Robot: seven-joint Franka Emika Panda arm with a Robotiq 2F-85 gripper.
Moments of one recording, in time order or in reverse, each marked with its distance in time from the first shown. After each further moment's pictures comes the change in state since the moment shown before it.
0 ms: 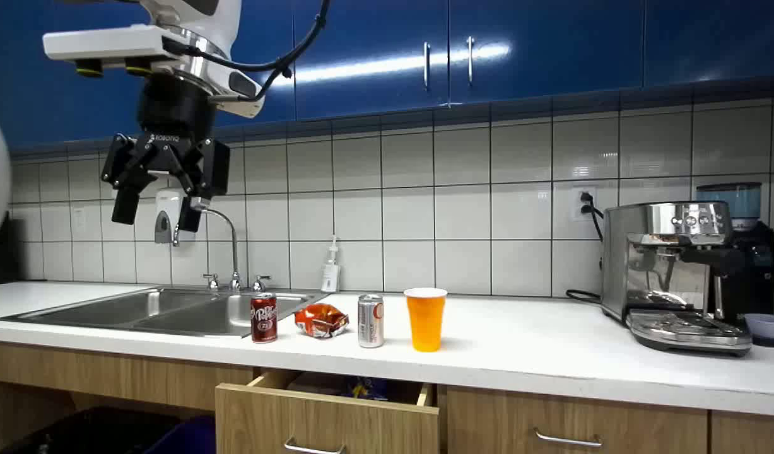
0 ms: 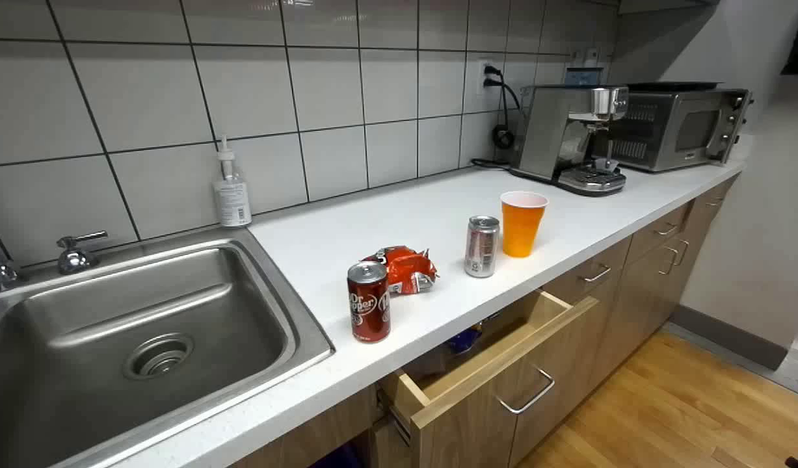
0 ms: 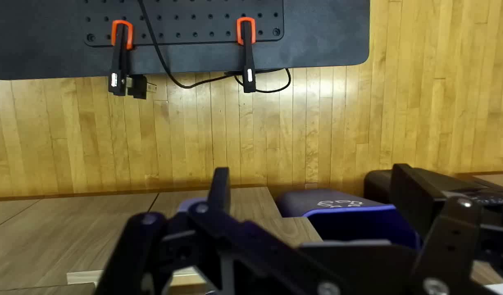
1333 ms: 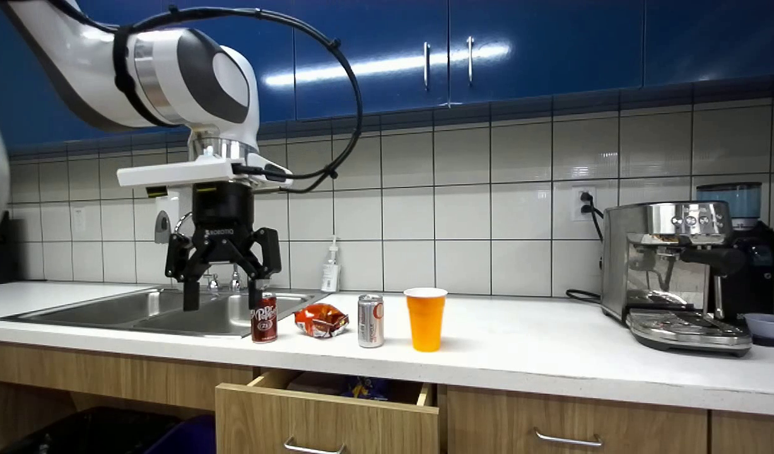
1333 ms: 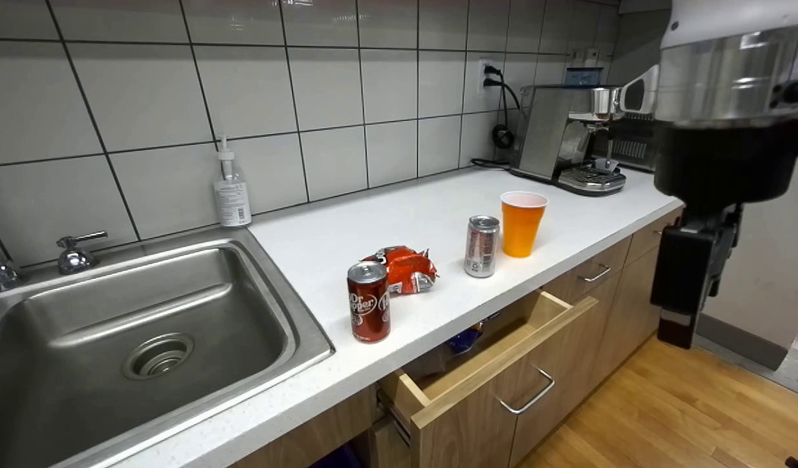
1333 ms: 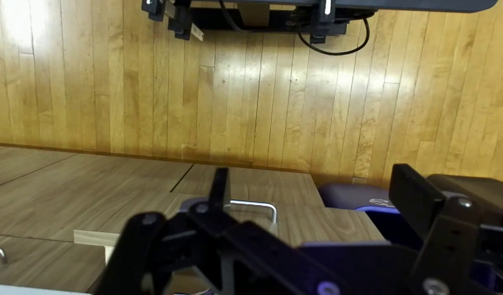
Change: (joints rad) arm -0.009 0.308 0.011 -0.070 -0.181 0.399 -0.035
